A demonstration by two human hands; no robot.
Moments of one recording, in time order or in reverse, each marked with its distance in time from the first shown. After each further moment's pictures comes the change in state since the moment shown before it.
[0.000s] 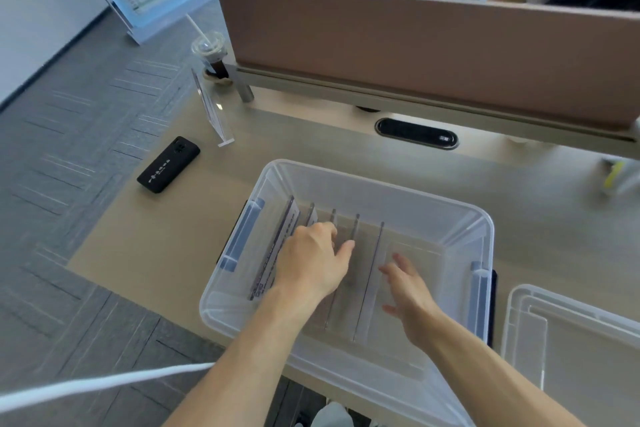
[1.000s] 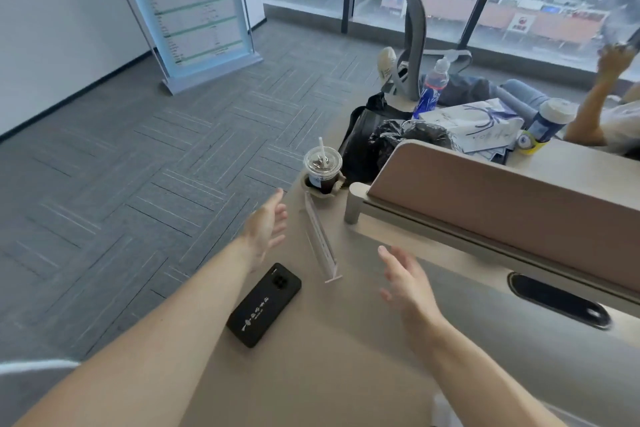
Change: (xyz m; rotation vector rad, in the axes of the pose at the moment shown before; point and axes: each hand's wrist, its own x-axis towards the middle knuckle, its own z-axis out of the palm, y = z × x) left_hand 0.334 -0.309 -0.271 -1.153 -0.095 -0.370; right_hand 0.093 -0.275 0.342 -0.002 0.080 -0.335
